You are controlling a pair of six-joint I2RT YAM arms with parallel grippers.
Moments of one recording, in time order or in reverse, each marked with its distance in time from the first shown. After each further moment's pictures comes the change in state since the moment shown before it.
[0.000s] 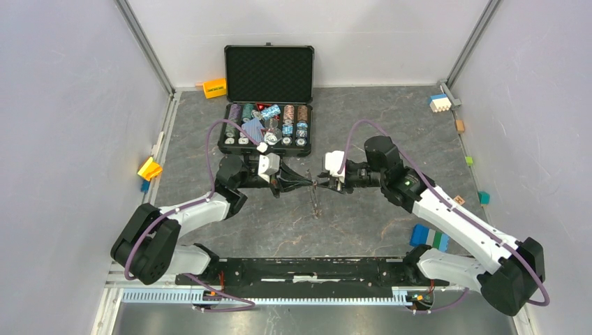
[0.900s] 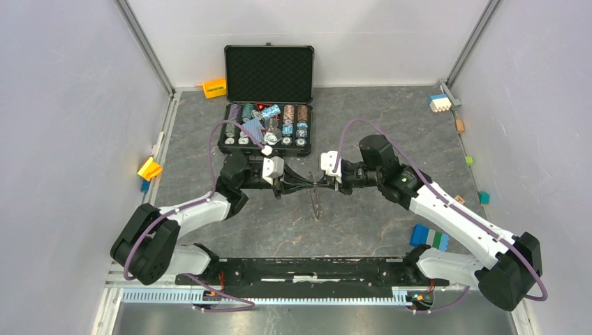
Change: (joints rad) left arm -0.009 -0.001 0.003 -0.095 -0.004 0.110; right arm 0.004 0.050 0.034 -0.059 -0.018 0.002
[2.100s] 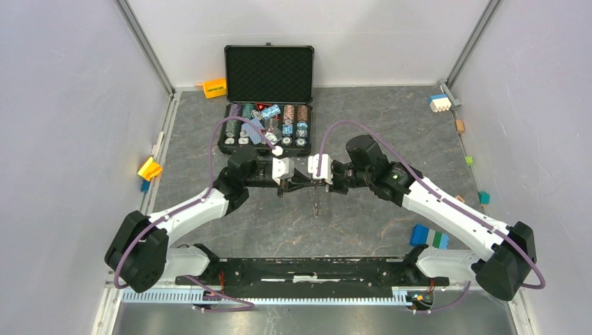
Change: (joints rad) left arm -0.047 -0.065 0.122 -0.462 -0.084 0.291; right arm 0.091 0.071 0.090 -0.124 0.214 -0.066
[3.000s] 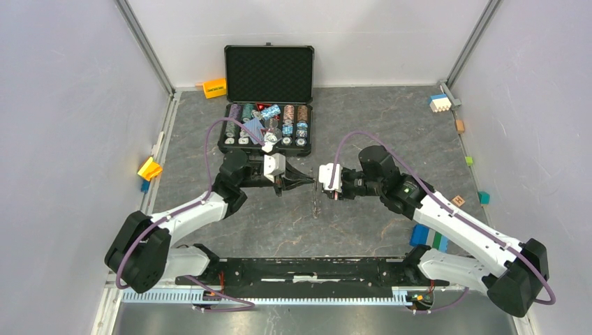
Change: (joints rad) left arm 0.023 -0.003 -0.065 0.273 0.014 -0.215; right arm -0.009 -0.140 -0.145 0.090 0.011 -0.028
